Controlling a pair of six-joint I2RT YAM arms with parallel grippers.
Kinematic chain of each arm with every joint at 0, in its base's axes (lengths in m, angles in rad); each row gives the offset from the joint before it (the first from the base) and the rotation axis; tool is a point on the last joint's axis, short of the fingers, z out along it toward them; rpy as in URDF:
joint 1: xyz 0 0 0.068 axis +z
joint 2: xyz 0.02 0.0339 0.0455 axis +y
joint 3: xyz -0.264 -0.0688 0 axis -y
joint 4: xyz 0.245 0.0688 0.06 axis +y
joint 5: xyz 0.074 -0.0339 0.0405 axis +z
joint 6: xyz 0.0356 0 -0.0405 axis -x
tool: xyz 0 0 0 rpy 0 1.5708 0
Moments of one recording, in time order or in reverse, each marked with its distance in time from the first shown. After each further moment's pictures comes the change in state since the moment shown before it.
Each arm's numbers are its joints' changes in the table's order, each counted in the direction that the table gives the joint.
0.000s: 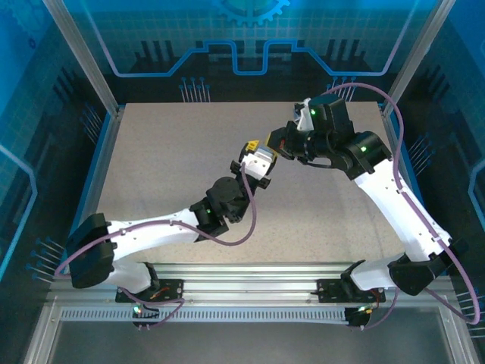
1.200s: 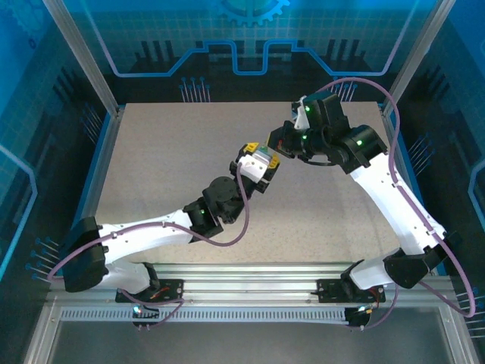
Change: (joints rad) left arm -0.001 -0.024 -0.008 0.061 -0.077 0.066; right arm 0.006 0.055 0.074 0.090 -0.069 0.089
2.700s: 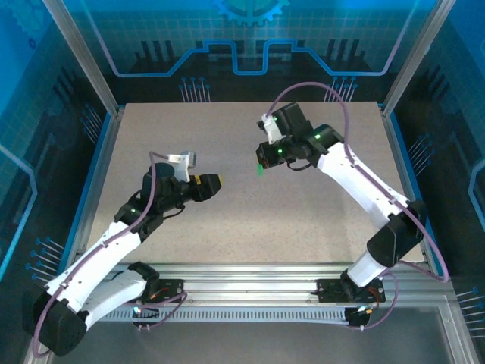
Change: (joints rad) left arm 0.592 -0.462 -0.203 0.797 -0.880 0.872; right arm 0.027 0.177 -0.085 -0.033 -0.089 0.593
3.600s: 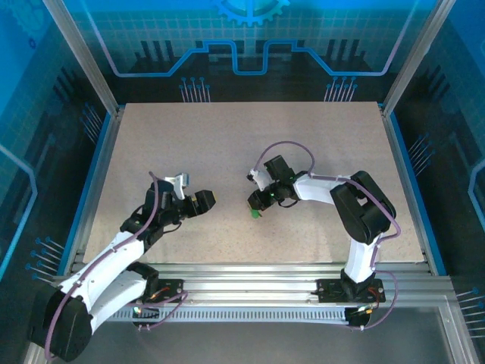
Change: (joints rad) left arm 0.114 -0.034 -0.292 -0.080 -0.047 0.137; right arm -0.012 0.254 -0.647 -0.736 0.284 0.229
